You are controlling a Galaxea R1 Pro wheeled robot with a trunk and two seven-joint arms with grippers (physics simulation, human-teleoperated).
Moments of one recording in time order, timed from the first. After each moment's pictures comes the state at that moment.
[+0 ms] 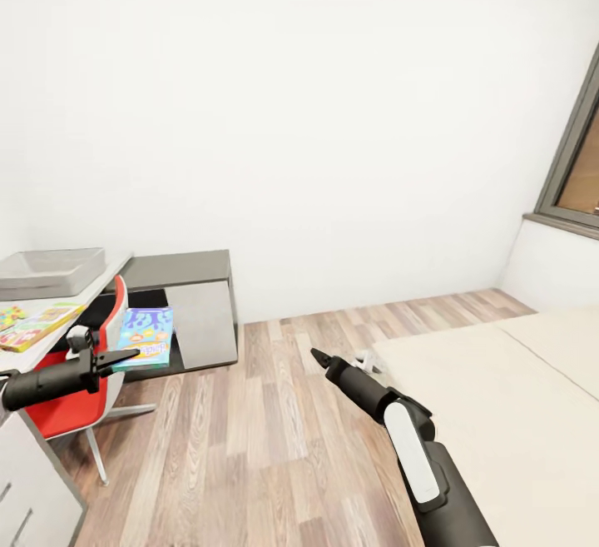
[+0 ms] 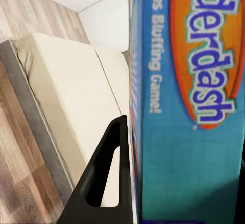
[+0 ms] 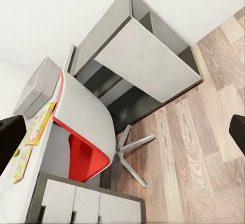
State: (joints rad) left arm -0.66 0.50 0.33 -0.76 0.06 1.04 -1.57; right arm -0.39 0.16 0.05 -1.29 -0.69 0.56 0.07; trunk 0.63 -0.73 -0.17
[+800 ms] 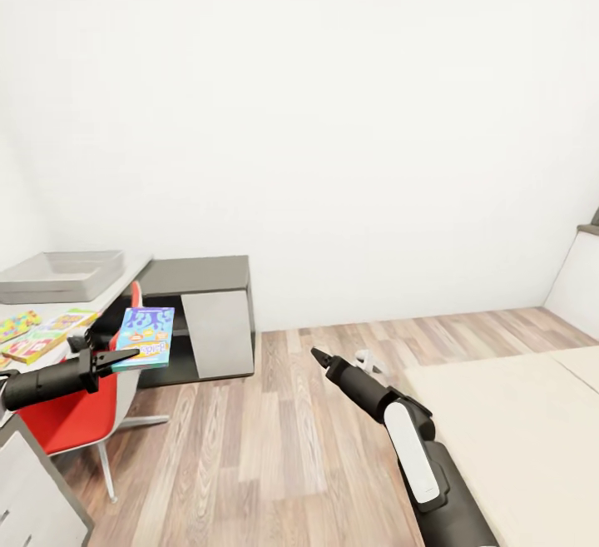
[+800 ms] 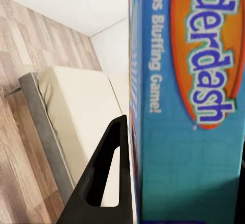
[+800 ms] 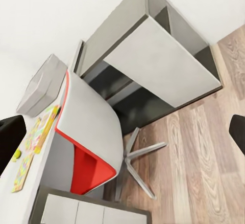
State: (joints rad) left arm -0.66 0.50 0.33 -0.76 0.06 1.03 -1.57; right arm -0.39 0.16 0.05 -1.29 -0.69 0.55 0.07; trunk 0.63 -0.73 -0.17
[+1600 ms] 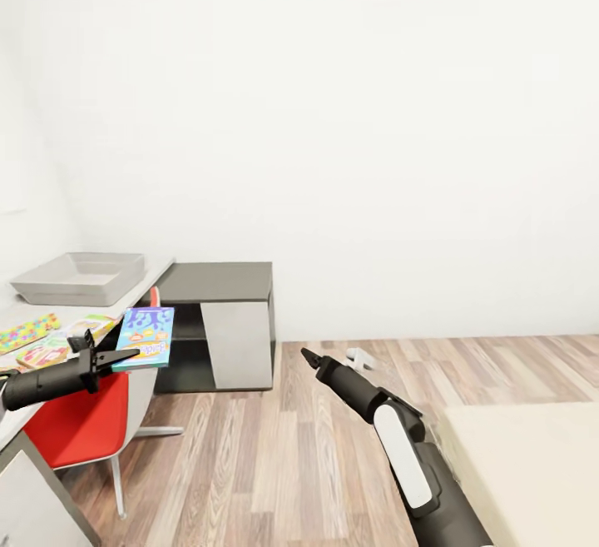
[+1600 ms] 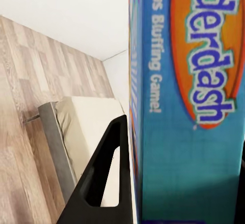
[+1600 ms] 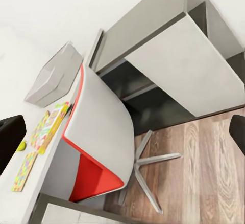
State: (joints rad) left arm -0.66 0.50 0.33 -0.76 0.06 1.03 -1.57; right arm -0.39 0.15 0.13 -1.29 -0.69 0.49 0.07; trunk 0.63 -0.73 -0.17
